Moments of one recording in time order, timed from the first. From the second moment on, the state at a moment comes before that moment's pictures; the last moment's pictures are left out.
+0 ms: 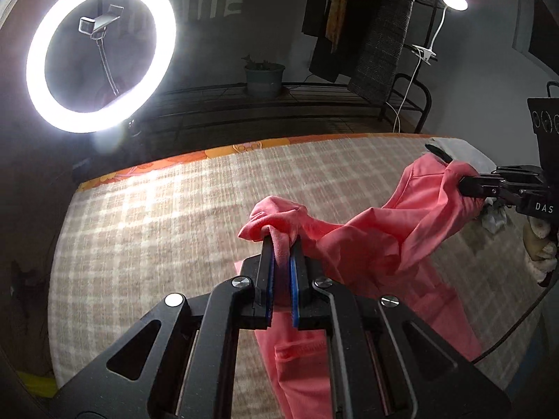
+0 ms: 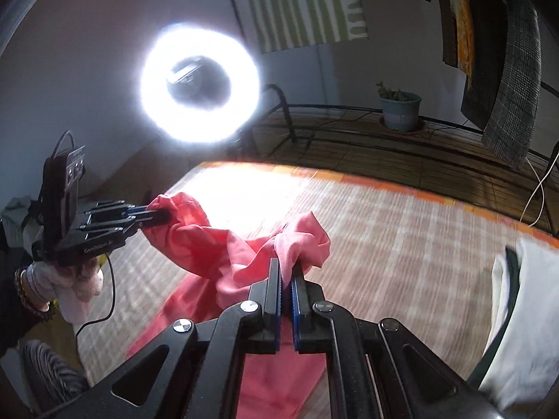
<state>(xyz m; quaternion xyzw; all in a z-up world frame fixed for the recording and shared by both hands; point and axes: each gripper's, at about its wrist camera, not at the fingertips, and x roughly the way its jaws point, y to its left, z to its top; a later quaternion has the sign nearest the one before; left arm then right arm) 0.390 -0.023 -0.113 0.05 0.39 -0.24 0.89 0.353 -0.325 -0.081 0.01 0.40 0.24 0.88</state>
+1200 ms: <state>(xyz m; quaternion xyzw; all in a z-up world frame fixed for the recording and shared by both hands) 0.258 0.070 -0.171 -0.18 0.52 -0.23 0.80 0.172 -0.368 -0.154 0.26 0.48 0.22 0.81</state>
